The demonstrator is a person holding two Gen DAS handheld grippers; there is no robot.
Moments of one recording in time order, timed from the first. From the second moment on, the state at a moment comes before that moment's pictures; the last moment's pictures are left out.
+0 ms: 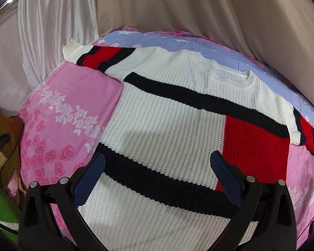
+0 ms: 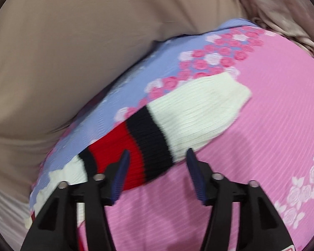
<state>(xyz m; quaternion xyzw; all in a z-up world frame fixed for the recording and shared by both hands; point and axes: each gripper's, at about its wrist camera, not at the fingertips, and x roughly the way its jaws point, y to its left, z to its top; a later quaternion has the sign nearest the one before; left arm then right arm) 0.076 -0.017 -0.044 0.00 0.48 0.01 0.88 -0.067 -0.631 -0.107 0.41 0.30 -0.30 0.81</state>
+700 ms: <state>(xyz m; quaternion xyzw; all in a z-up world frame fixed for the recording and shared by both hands) 0.082 0.006 -0.030 -0.04 0.47 0.01 0.88 0.102 -0.396 0.048 0.26 0.27 0.05 0.93</state>
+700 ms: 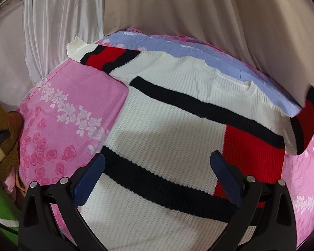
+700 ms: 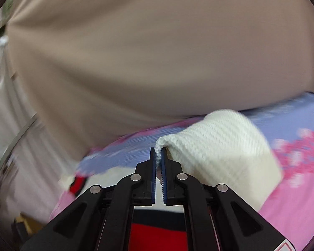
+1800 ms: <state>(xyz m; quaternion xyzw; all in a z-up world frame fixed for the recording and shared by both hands) 0.290 0.010 -0.116 -0.08 0.54 -0.09 0.83 0.070 -0.358 -0.125 0.19 0.47 -0.15 0.85</state>
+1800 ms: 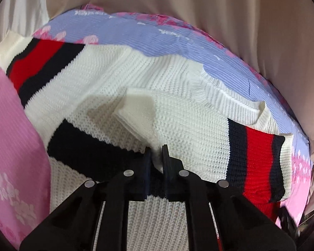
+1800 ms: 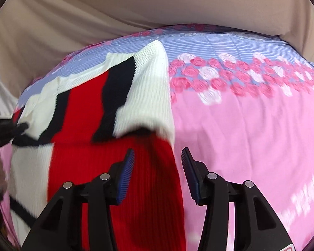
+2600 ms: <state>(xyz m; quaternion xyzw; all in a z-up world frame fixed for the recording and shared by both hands) 0.320 0.232 -0.090 -0.22 0.47 0.07 0.85 -0.021 -0.254 -0.070 0.19 0.47 -0.13 0.85</state>
